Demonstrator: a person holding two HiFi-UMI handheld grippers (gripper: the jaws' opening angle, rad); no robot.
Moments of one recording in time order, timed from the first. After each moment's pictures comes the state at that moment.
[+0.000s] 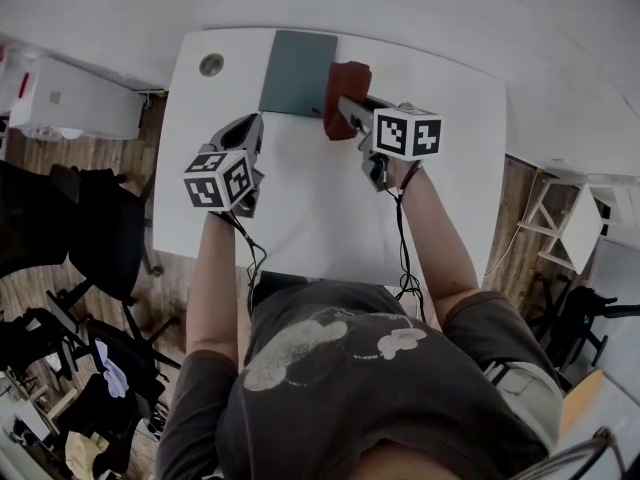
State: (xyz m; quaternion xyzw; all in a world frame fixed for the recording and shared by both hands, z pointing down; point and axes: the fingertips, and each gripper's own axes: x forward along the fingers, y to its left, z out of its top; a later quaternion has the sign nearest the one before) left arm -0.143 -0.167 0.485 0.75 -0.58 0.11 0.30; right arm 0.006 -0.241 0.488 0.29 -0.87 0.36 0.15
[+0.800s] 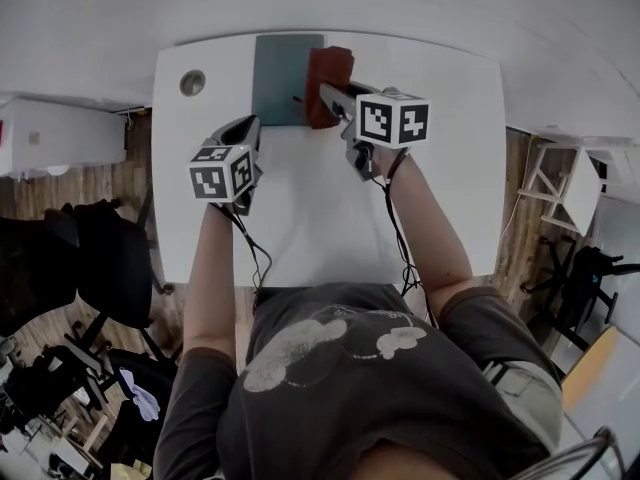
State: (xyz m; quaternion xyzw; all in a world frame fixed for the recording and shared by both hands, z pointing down) left arm -0.164 -0.219 0.545 0.77 -0.51 0.20 0.33; right arm -0.039 -0.288 0.499 0.33 -0.86 0.38 0.14
